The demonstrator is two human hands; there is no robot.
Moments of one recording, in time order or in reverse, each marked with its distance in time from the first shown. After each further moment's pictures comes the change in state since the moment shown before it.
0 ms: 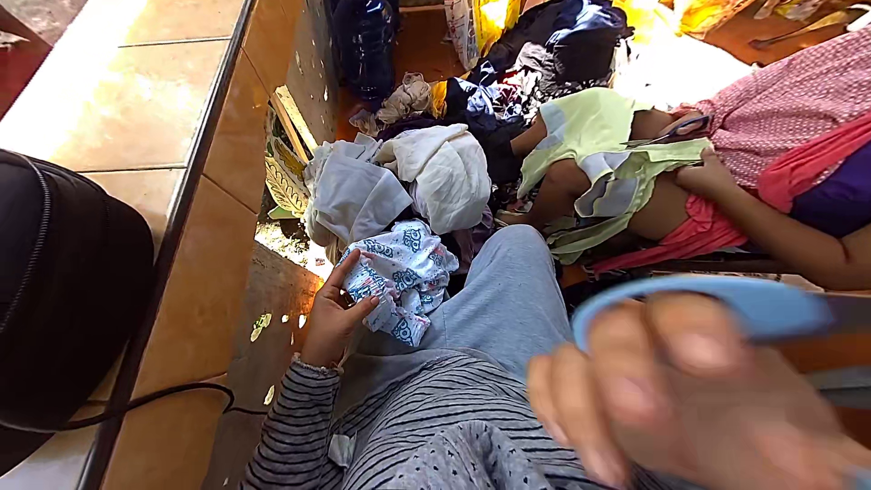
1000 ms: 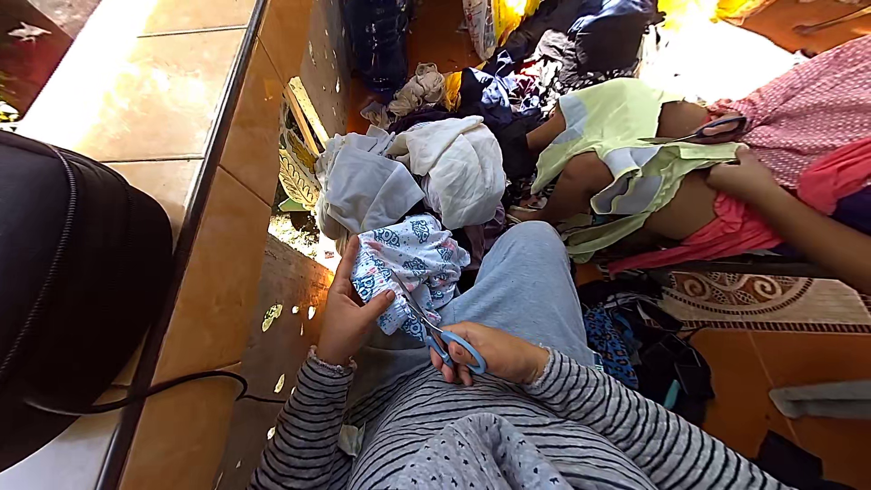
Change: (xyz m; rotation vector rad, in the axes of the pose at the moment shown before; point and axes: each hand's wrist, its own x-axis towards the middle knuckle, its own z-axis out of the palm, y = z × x) left_hand -0.004 0.008 0.014 -0.093 0.036 0.046; right_hand -0.047 0.140 -0.096 -0.110 -0.081 0.874
